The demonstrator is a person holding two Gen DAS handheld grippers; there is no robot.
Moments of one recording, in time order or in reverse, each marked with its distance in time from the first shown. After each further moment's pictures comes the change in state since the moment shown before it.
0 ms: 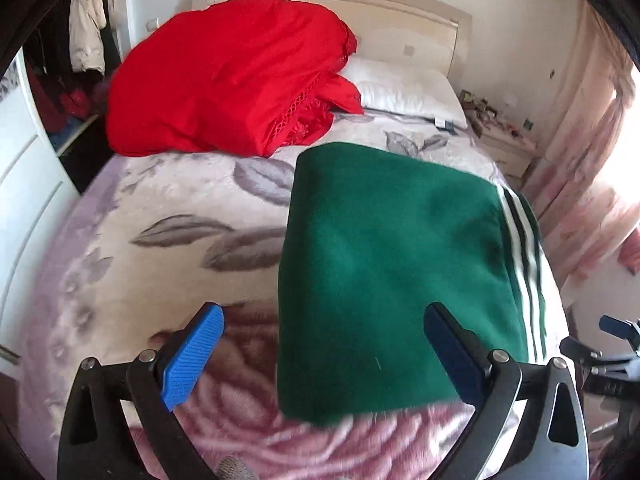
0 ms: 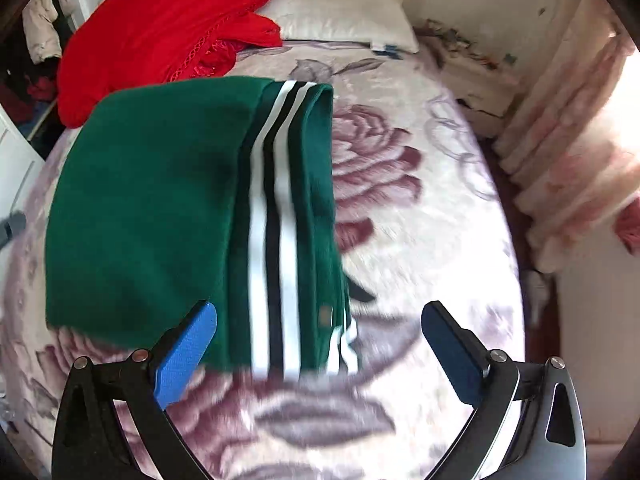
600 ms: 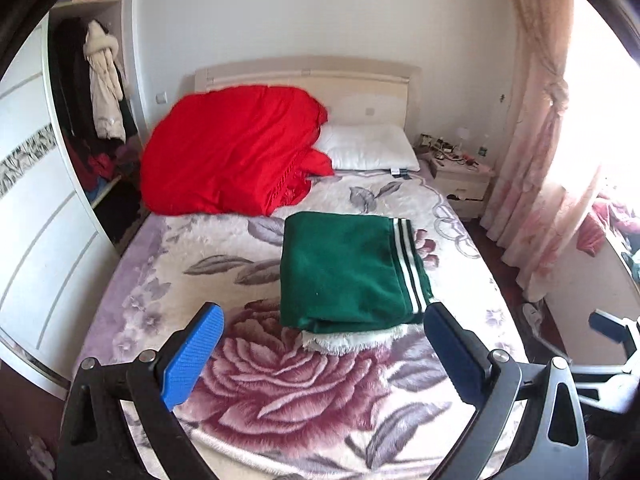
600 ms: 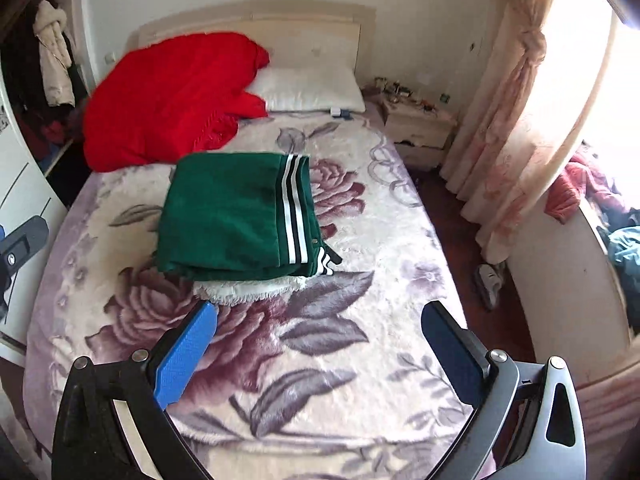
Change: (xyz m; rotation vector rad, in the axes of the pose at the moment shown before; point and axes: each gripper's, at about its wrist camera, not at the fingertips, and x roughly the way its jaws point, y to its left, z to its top) left arm -0.255 -0.042 -0.048 0.084 -0.192 0.000; right arm -0.294 0.004 -0.140 0.095 -0.211 -0.071
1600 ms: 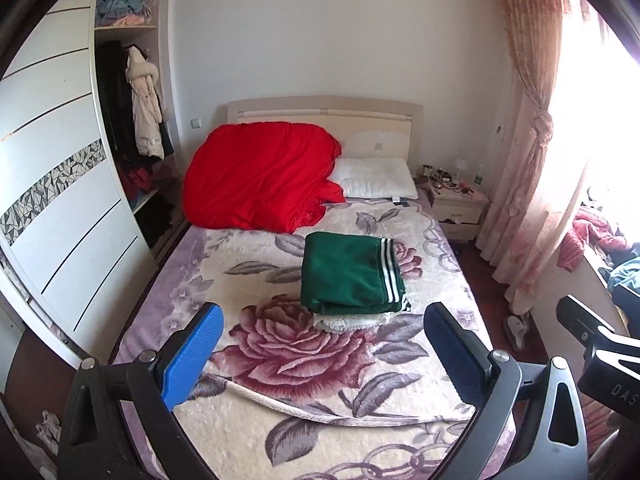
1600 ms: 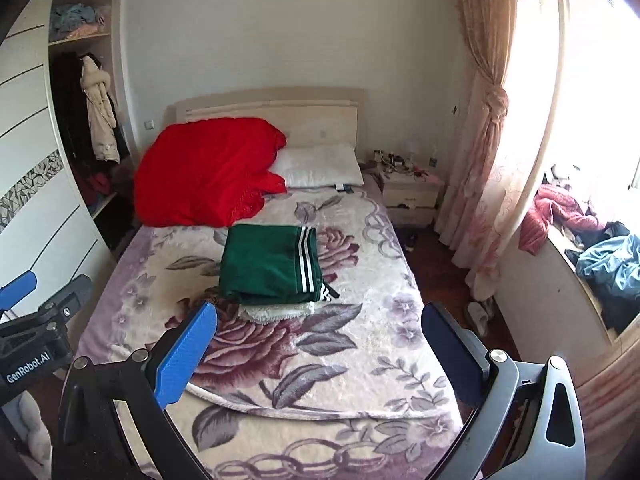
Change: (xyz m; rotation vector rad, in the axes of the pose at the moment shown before) left arm -0.197 -0.021 -0.017 -0.044 -0.082 0.065; right arm -0.323 -0.077 -0.053 0.010 -0.243 0.087
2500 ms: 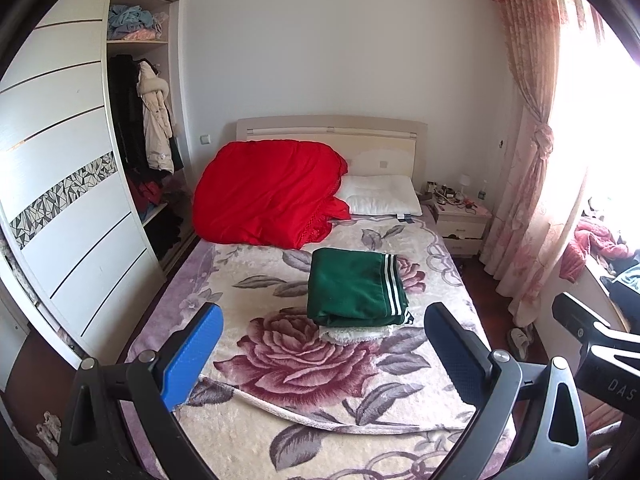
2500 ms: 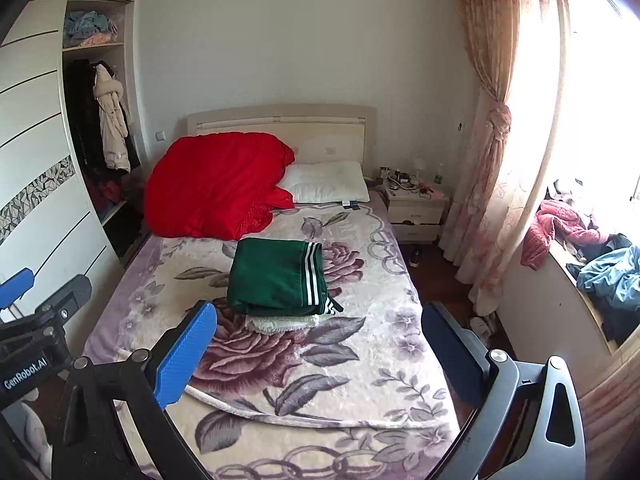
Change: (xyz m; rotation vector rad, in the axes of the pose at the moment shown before) left arm -0.026 -0.001 -0.005 -0.007 -0.063 0.025; right arm -0.022 -0.009 0.014 -0.029 -0.052 0.036
